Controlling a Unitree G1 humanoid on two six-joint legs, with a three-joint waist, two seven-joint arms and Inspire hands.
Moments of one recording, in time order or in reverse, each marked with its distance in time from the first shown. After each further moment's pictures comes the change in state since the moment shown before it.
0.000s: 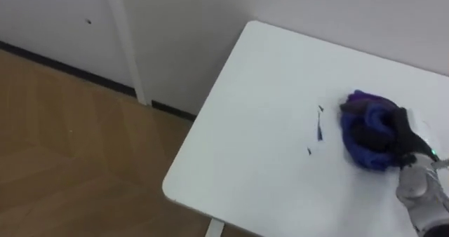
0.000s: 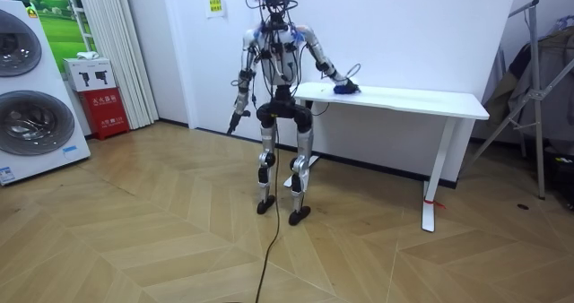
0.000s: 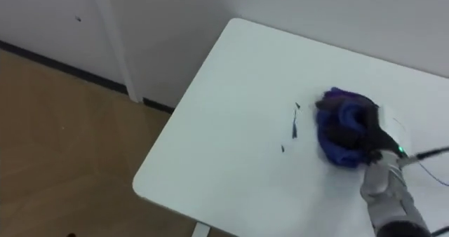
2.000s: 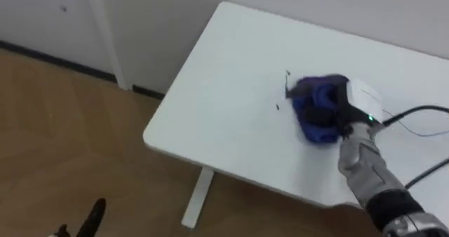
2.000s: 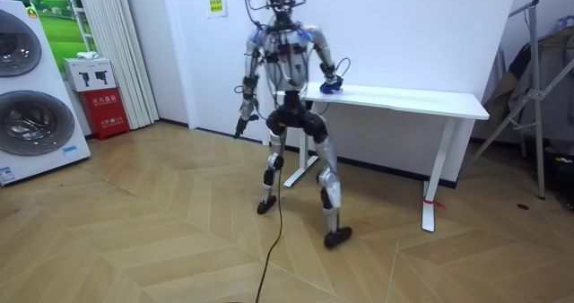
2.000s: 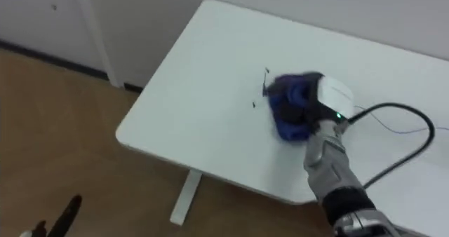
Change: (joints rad) left arm -0.192 0.080 -0.096 0.110 0.021 -0.077 0.003; right arm -0.317 0.147 0.368 -0.142 -0.203 0.189 -0.064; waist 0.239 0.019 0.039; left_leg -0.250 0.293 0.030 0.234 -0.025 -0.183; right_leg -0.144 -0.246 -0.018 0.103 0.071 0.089
